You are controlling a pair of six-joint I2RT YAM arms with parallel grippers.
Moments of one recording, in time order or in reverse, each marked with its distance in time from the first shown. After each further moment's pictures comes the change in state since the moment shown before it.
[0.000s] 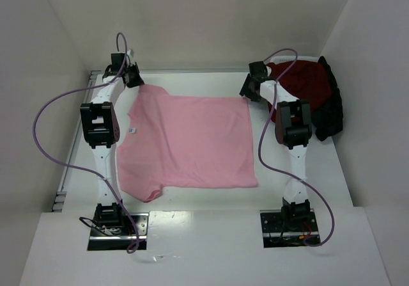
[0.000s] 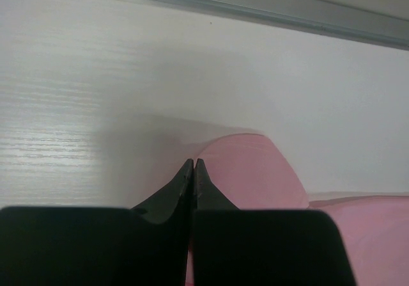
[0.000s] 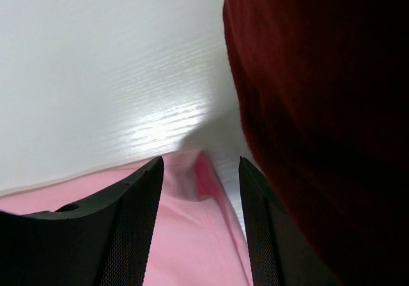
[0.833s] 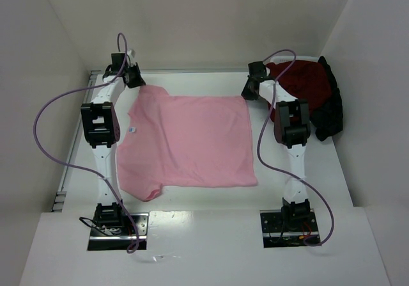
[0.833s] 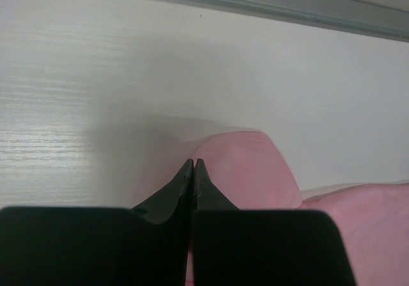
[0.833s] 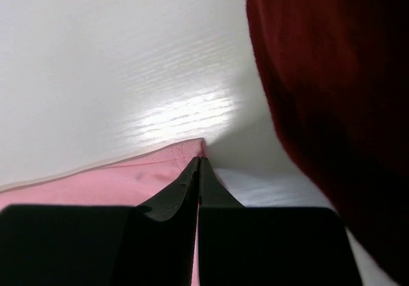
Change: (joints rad) left arm 0.000 0.015 0.027 -0.024 0.036 0.003; right arm 0.000 0.031 0.033 -0.026 -0.041 0.010
